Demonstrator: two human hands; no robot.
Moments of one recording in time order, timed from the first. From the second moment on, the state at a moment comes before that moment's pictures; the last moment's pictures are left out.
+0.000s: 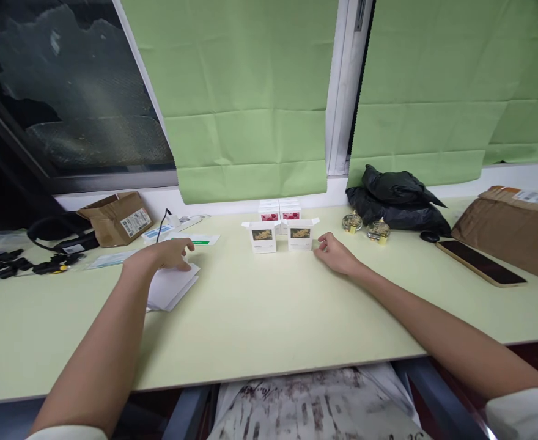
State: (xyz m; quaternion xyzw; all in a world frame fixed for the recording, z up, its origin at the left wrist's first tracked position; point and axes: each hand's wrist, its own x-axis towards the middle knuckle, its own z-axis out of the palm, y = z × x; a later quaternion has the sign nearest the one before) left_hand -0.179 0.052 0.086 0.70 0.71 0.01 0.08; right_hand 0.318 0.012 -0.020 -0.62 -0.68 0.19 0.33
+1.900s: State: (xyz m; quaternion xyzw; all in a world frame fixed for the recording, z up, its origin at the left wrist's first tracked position) left_hand 0.021 -0.014 0.013 0.62 0.31 0.37 0.62; right_hand 0.303 -0.037 0.016 -0.35 -0.79 0.47 0.18
